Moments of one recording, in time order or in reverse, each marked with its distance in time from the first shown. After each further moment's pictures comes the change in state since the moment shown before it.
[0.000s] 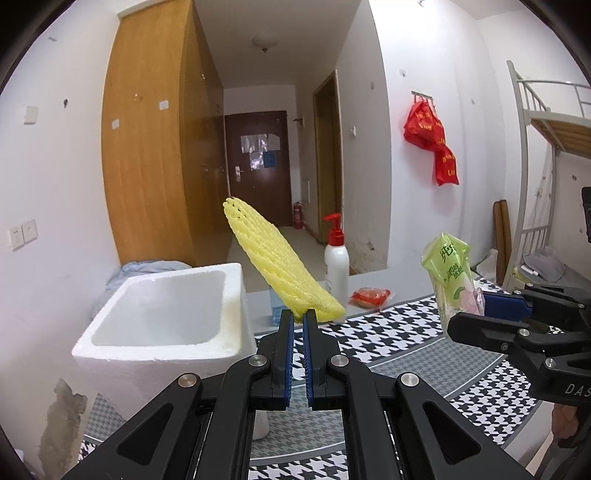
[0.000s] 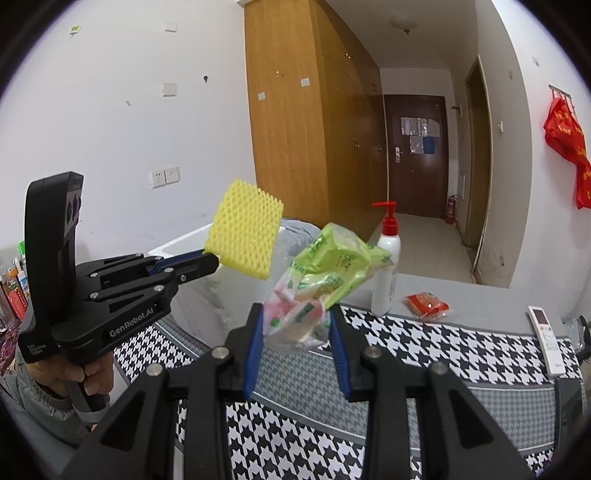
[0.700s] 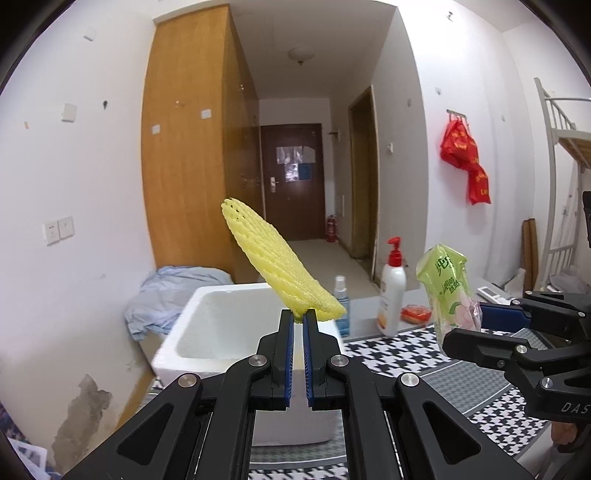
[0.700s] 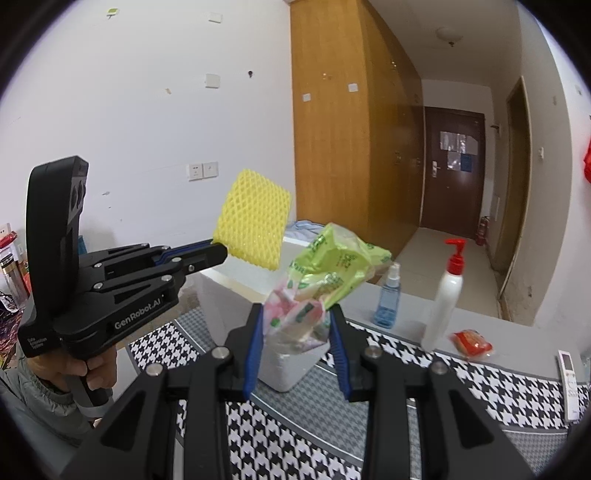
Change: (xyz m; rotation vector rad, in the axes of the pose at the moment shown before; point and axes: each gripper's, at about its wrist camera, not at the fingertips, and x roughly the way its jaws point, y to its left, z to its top) left arm -0.027 0.060 0.007 -0.046 -0.047 0.128; right arm 0.036 0.055 0.032 -0.106 -0.007 0.115
